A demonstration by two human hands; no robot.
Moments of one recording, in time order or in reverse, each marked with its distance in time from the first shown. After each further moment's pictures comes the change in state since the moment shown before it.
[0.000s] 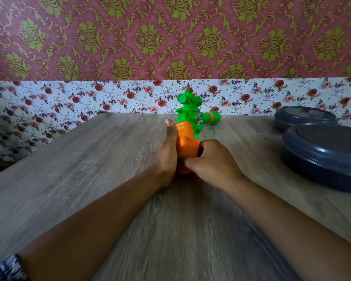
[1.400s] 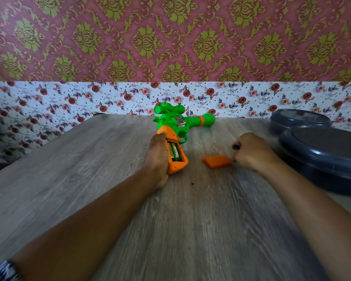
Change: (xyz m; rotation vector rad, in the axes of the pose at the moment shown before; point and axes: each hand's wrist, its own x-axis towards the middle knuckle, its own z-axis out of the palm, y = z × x) left_hand 0.020 -0.005 -0.012 -0.233 0.197 -0.120; right_hand 0.042 0.053 -0.054 -0.370 0.058 0.284
